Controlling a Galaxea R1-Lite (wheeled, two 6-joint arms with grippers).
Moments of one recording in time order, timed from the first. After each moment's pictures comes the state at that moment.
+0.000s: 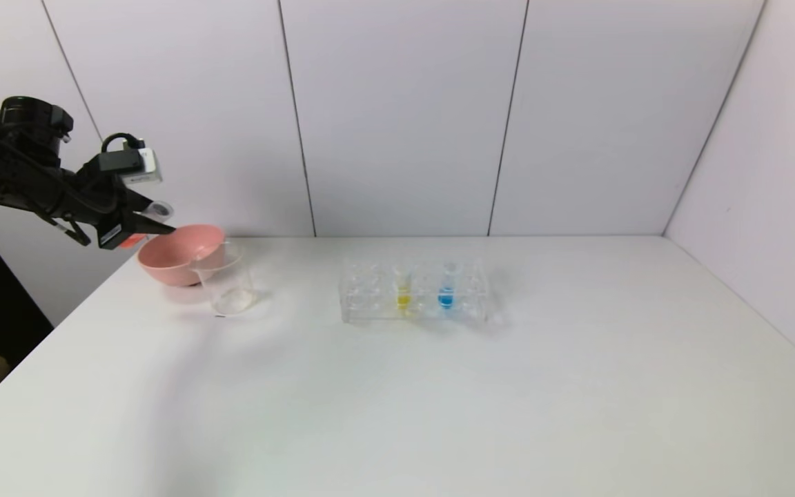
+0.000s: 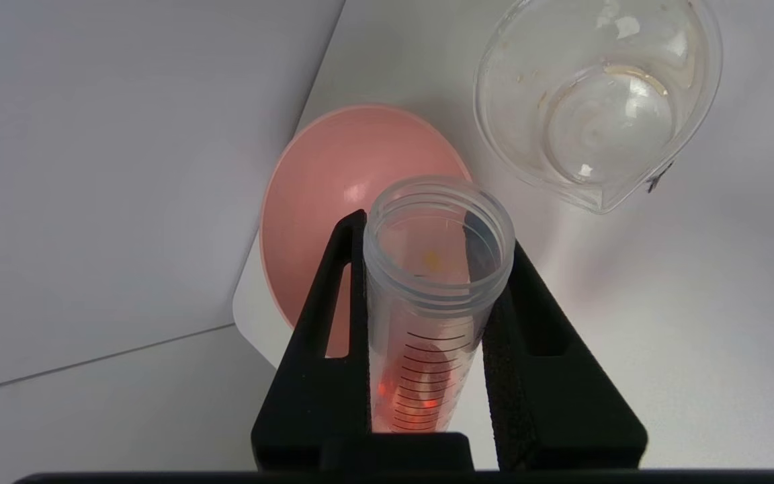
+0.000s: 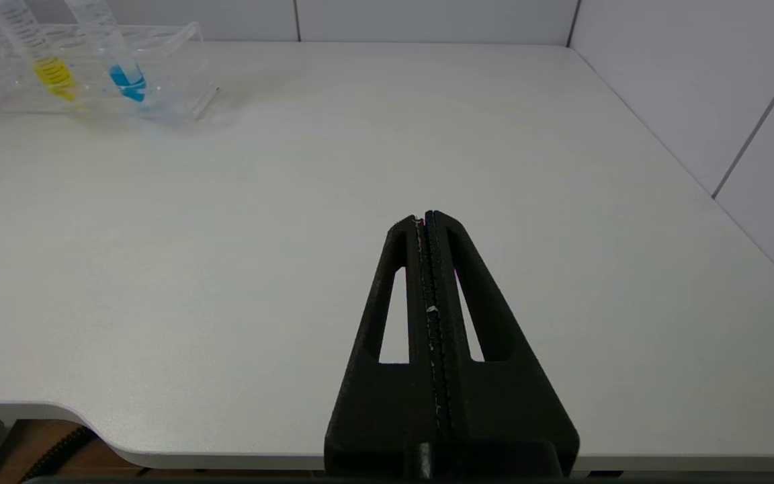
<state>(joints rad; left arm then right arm) 0.27 2.14 -2.01 0.66 -0.56 1.30 0.00 0.00 0.00 0.00 0.00 0.00</state>
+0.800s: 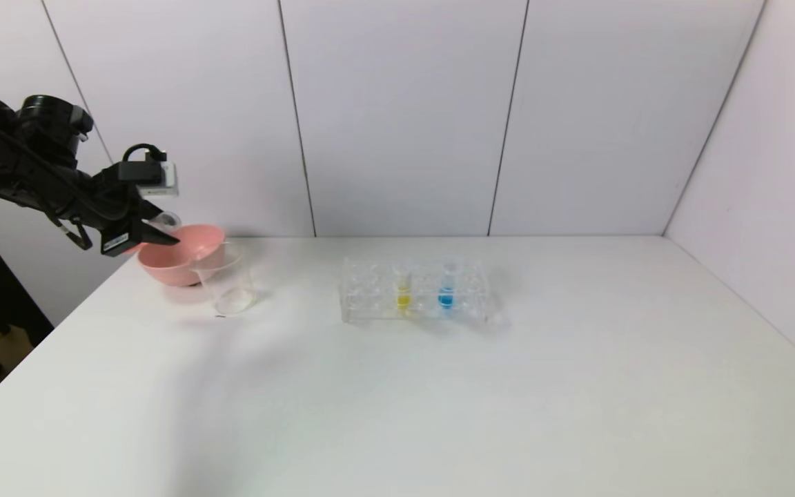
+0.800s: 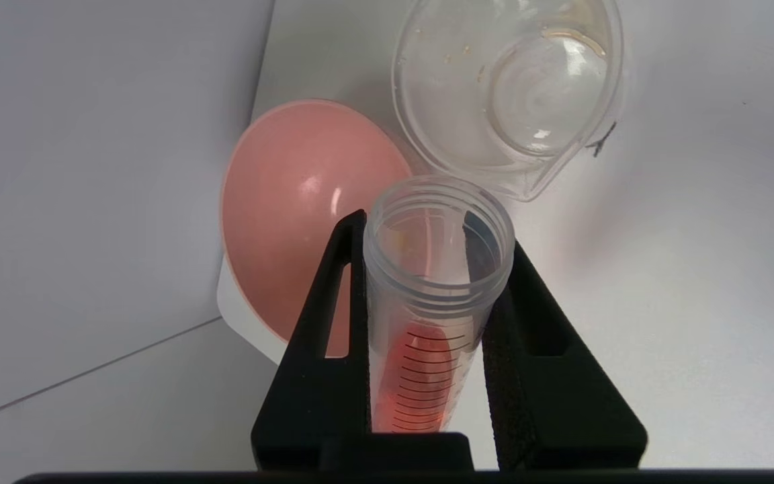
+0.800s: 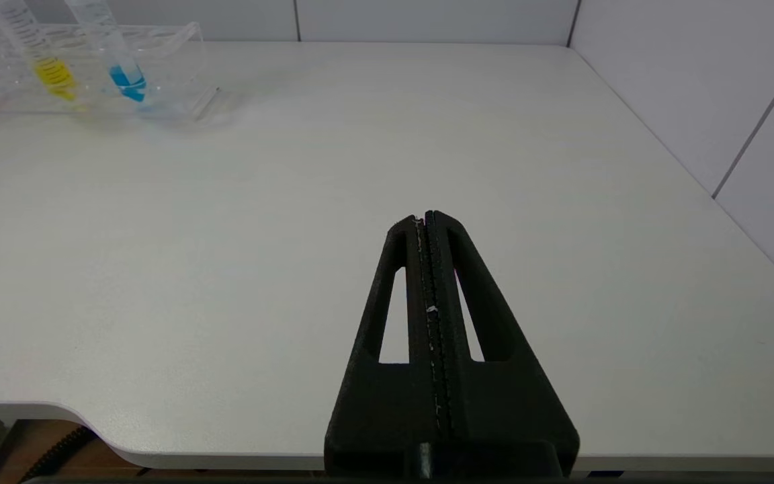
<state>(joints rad) 0.21 2.11 -2.01 0.77 -0.44 1.39 0.00 0.00 0.00 0.00 0.00 0.00</state>
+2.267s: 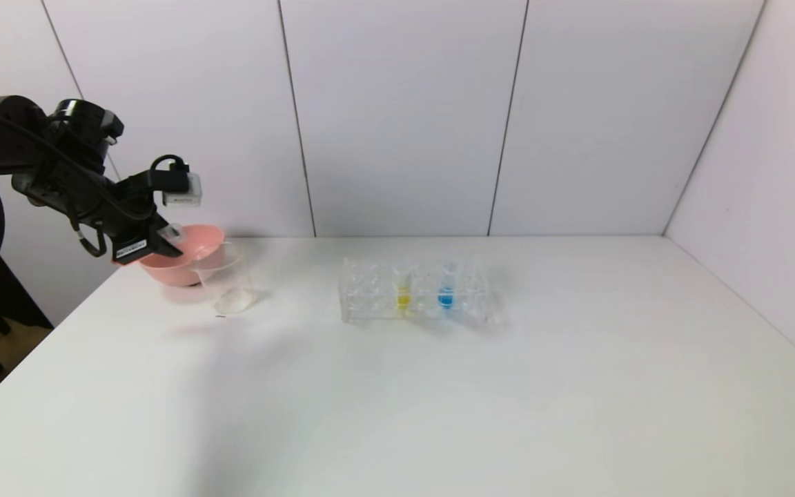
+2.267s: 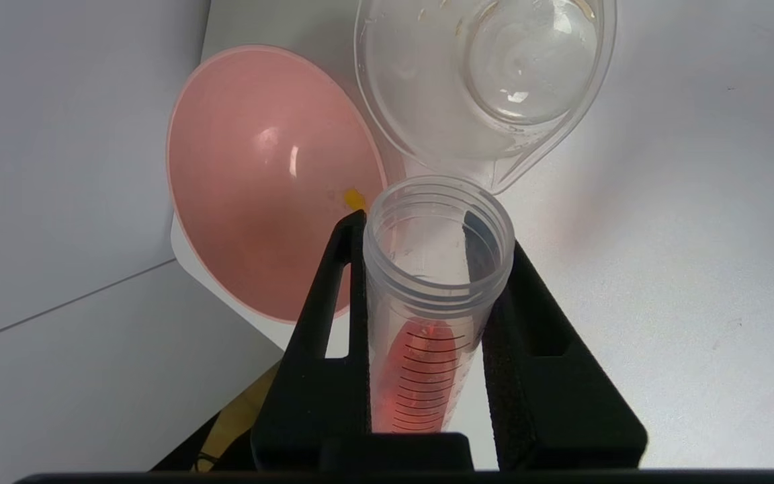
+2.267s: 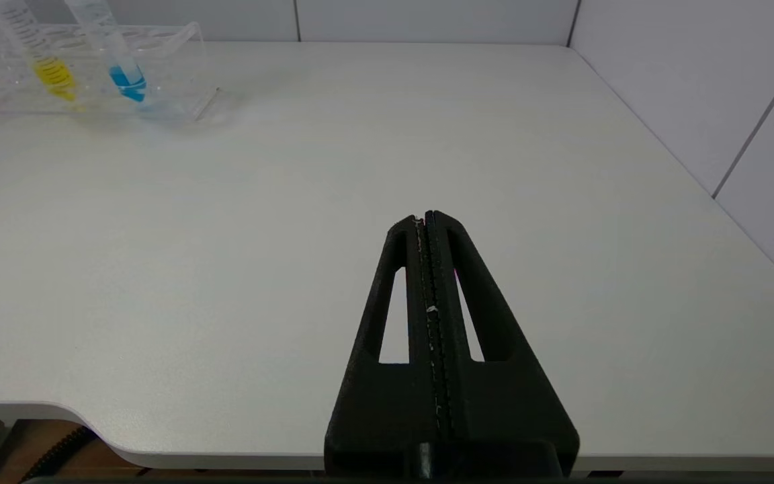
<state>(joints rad) 0.14 2.11 -2.01 0.81 -0.24 1.27 0.00 0.00 0.00 0.00 0.00 0.00</state>
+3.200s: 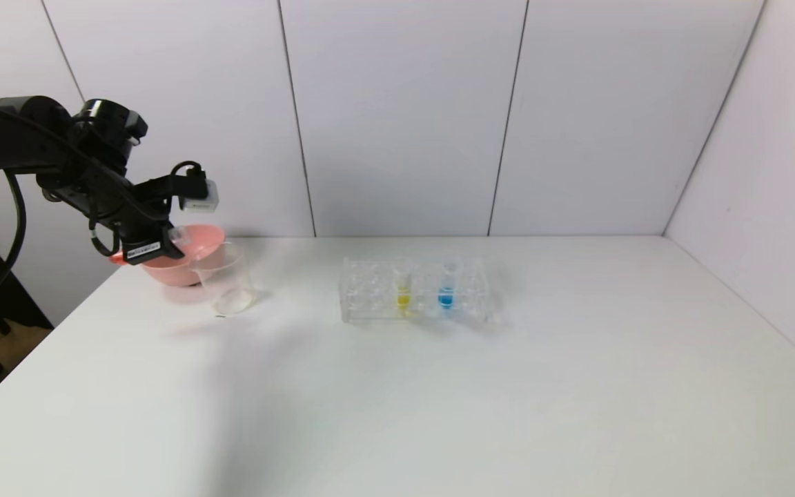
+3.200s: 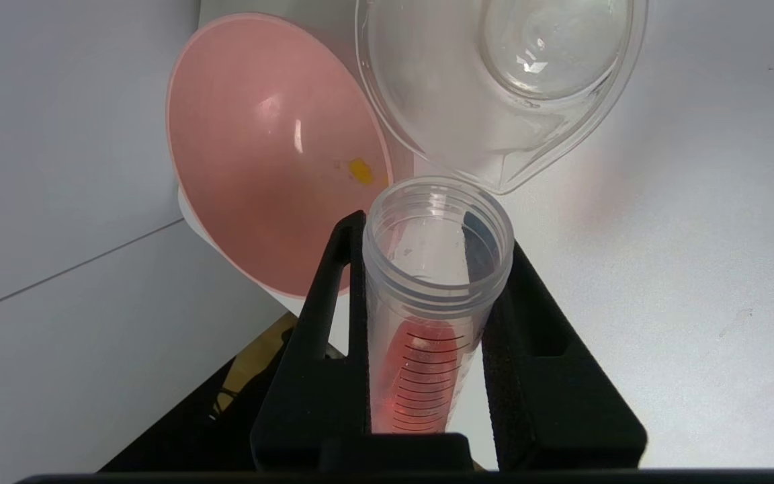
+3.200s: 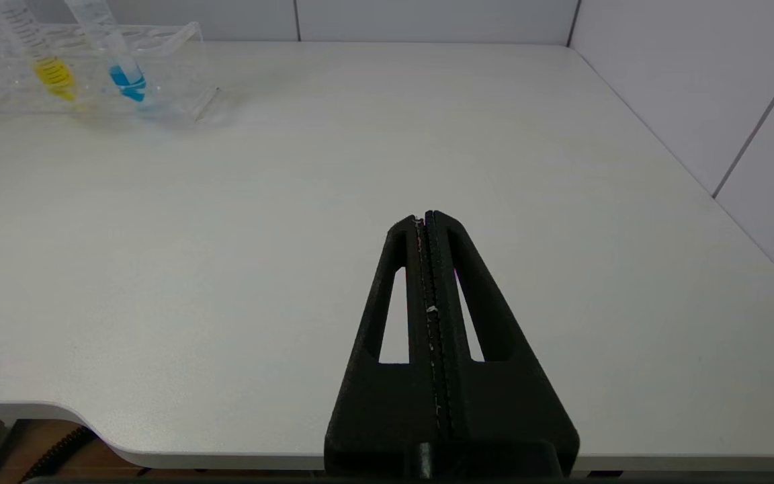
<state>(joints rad) 0.08 2.12 -2.01 0.80 -0.07 1.22 0.00 0.00 0.00 0.00 0.00 0.00</state>
